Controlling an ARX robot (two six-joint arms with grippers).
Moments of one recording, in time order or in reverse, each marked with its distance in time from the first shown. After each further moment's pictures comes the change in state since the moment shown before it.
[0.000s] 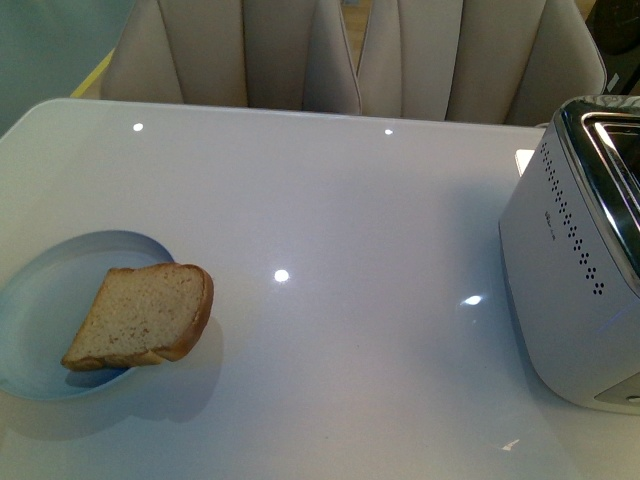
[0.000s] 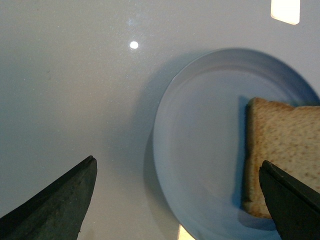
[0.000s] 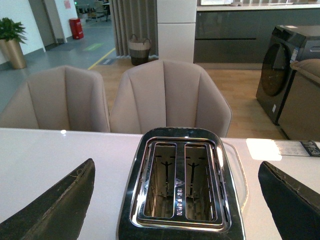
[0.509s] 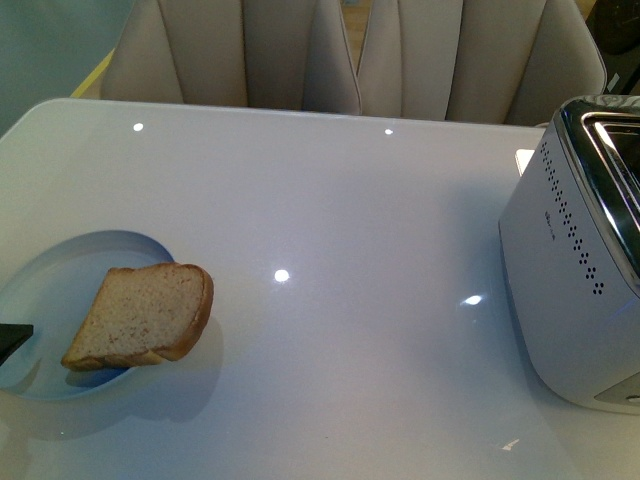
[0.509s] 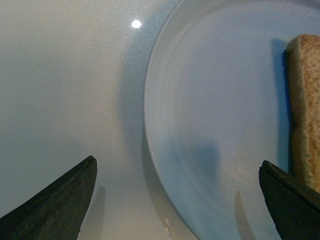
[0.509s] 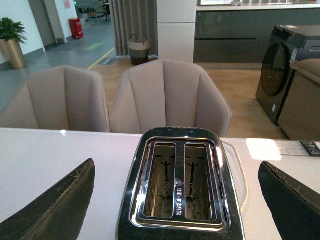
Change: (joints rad) left arm -0.046 0.229 0.059 0.089 -0.064 0.137; right arm 0.000 0.000 0.000 0.000 0.000 0.000
